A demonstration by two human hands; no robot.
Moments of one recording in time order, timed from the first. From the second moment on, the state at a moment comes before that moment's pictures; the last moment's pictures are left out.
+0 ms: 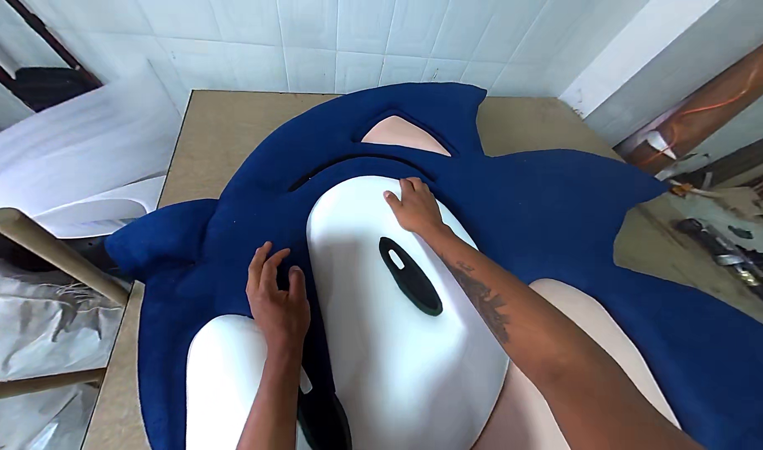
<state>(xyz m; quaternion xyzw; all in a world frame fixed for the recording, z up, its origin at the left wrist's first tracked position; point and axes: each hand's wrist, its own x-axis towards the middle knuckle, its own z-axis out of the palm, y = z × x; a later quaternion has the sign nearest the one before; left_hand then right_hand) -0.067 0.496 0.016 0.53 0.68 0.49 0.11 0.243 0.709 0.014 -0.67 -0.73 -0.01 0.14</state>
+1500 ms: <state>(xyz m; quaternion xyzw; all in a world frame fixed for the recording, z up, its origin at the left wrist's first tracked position) -0.071 0.497 0.019 0.55 0.67 0.50 0.10 0.271 0.687 0.018 -0.72 -0.68 -0.01 0.14</state>
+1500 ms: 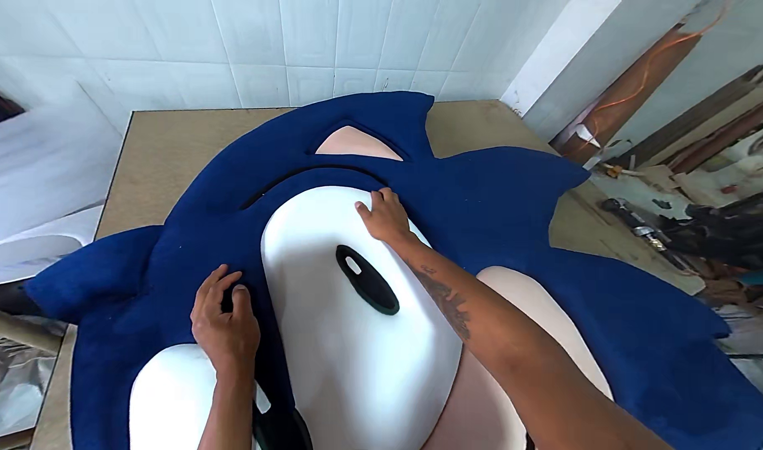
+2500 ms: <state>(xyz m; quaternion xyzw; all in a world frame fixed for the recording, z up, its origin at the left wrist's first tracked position) 0.246 0.623 0.019 0.88 0.47 0.04 -0.01 0.613 0.240 -0.005 -0.85 -0.46 -0.06 0.25</state>
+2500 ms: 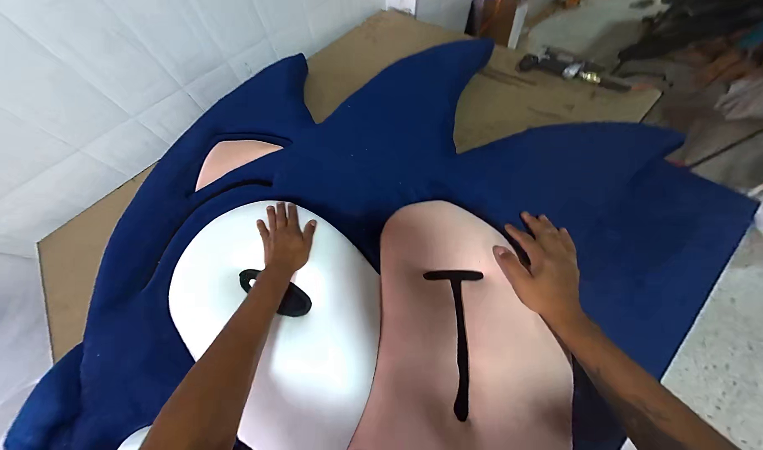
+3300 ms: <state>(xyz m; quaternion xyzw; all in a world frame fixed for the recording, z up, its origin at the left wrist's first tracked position) 0.270 0.573 0.020 0.94 0.32 0.08 0.00 0.618 0.238 -0.006 -0.84 -0.44 -0.07 0.30</state>
